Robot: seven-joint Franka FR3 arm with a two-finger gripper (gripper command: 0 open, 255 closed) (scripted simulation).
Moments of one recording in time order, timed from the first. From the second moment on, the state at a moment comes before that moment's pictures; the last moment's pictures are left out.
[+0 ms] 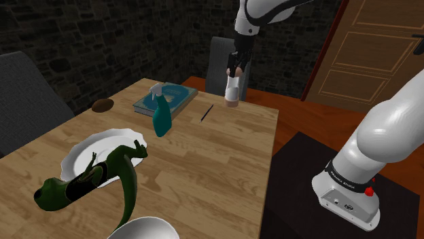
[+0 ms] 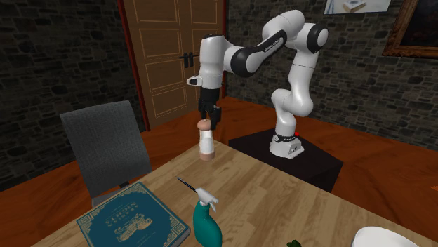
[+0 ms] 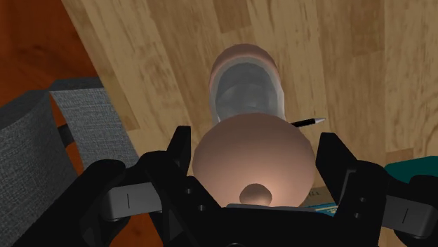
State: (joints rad) arm 0.00 -0.20 0.08 -2.16 0.02 2.05 -0.07
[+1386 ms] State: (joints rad) arm 0.00 -0.21 0.08 -1.89 0.02 1.77 -0.07
